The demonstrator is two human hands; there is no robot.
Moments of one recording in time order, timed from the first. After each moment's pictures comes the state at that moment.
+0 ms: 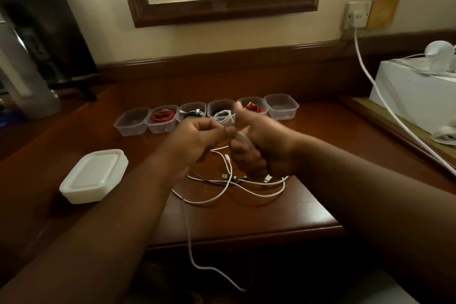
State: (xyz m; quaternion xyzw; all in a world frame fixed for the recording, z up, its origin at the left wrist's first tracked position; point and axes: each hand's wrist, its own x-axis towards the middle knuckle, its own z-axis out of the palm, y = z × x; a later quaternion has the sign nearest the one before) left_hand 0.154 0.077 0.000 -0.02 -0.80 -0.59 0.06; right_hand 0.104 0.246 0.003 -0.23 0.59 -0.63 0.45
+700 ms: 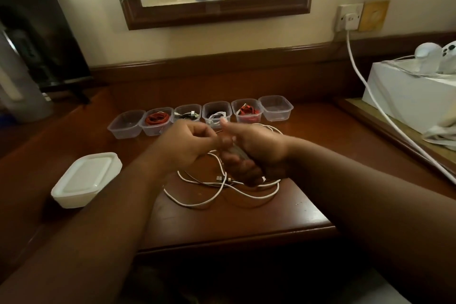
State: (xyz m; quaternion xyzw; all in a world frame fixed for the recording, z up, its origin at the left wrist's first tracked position) left_hand 0.158 0.076 0.008 -0.05 -0.86 -0.50 0.06; right_hand 0.105 0.248 0.000 -0.25 0.65 -0.55 0.46
